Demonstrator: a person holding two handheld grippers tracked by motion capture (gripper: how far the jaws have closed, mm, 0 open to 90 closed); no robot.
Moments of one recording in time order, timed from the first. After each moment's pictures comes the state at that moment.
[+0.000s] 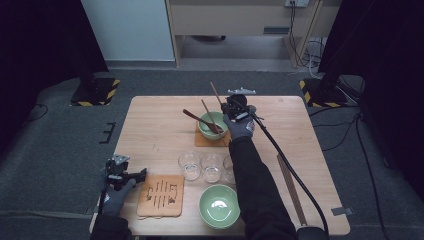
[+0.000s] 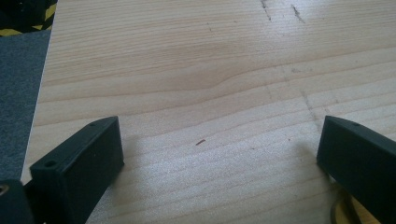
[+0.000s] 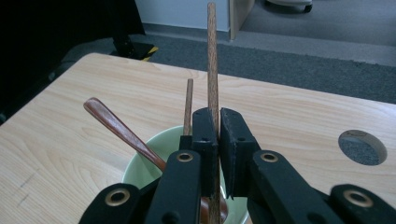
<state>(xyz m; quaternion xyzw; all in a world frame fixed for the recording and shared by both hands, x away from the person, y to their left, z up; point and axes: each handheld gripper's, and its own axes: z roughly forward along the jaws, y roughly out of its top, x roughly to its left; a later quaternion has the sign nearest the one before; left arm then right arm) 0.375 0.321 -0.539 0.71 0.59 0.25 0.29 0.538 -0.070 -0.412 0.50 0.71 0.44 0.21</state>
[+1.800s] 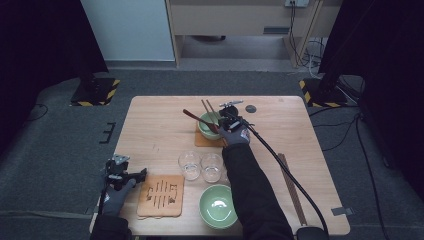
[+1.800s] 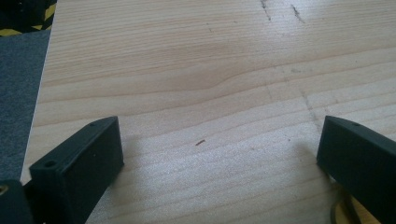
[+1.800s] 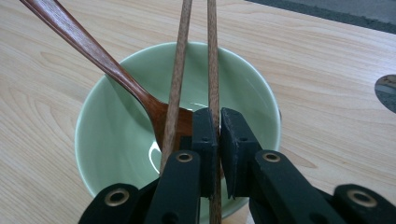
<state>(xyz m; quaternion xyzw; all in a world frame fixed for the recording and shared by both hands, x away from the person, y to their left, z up) 0.376 0.321 -0.539 0.71 0.59 0.25 0.29 0.546 -0.055 -0.466 0.50 0.77 0.35 0.19</state>
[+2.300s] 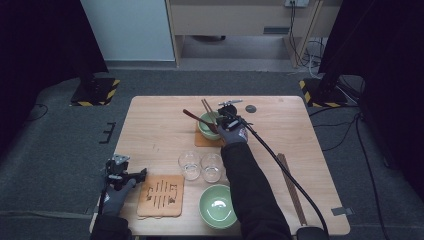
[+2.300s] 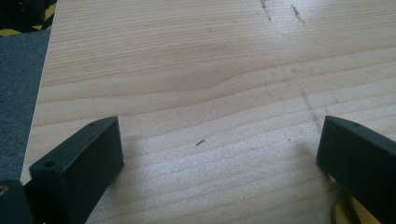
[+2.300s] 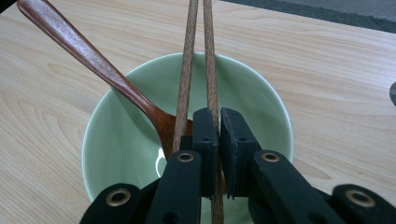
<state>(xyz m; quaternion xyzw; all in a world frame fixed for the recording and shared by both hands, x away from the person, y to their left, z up) 0.376 0.321 -0.539 0.71 0.59 0.25 0.29 0.552 -0.050 -0.467 0.50 0.76 0.36 0.18</state>
